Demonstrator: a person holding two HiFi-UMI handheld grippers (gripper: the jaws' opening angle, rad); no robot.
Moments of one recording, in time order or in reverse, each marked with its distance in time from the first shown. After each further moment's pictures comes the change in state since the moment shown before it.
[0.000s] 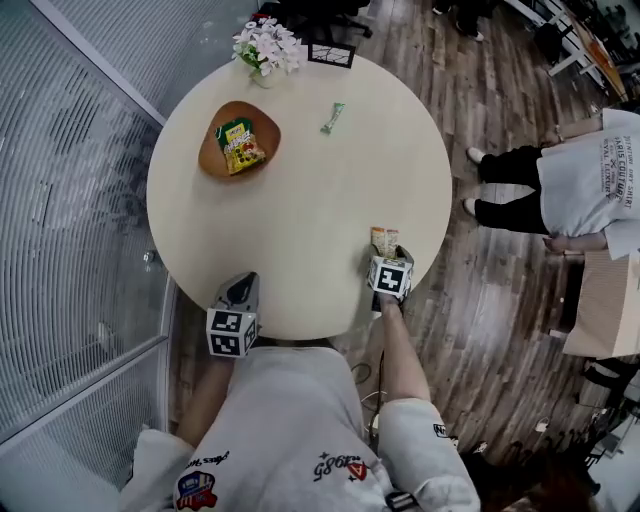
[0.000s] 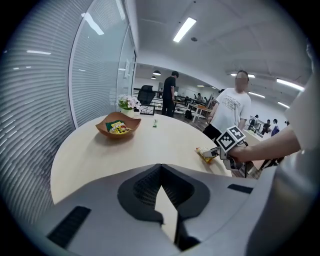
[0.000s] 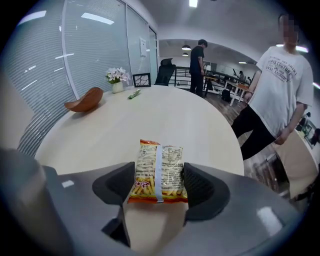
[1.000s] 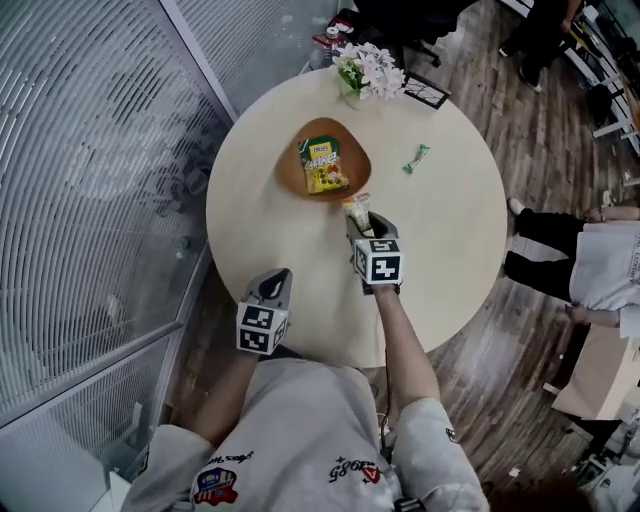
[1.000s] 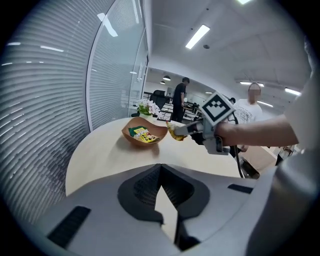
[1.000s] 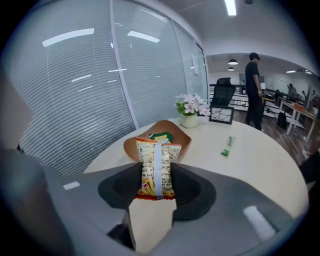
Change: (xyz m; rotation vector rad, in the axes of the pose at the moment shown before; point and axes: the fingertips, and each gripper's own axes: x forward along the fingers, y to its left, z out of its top) left arm -0.004 0.115 0.029 -0.088 -0.051 0.051; right arm -0.007 0.314 0.192 -0.285 -0.194 0.475
